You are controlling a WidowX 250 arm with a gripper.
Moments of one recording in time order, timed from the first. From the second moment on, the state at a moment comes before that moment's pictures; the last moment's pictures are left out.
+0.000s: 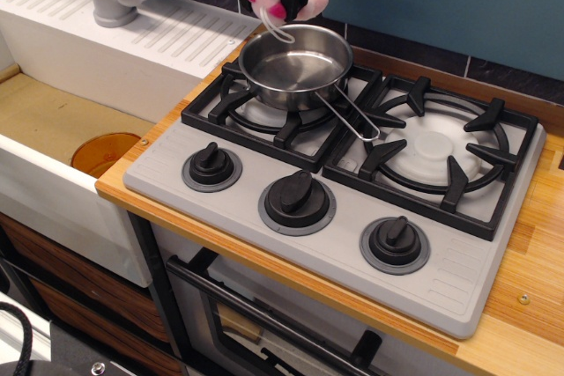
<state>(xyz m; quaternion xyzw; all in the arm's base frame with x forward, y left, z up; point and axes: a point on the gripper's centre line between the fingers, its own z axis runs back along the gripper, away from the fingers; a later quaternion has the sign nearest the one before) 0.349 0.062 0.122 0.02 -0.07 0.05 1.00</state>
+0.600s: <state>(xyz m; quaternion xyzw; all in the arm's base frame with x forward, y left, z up) 0.350 0.067 0.118 0.02 -0.09 0.05 0.99</state>
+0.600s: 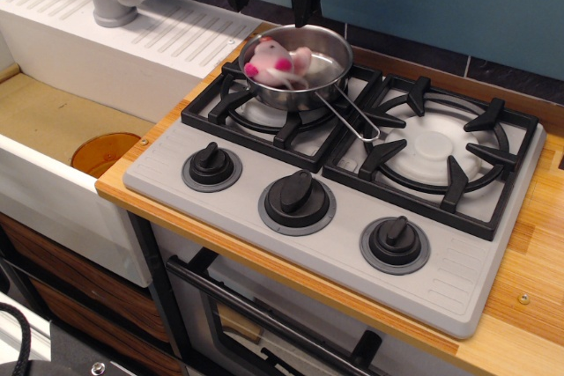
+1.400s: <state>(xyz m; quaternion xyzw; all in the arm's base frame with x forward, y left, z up) 0.339 0.057 0.125 0.04 -0.06 0.06 1.00</state>
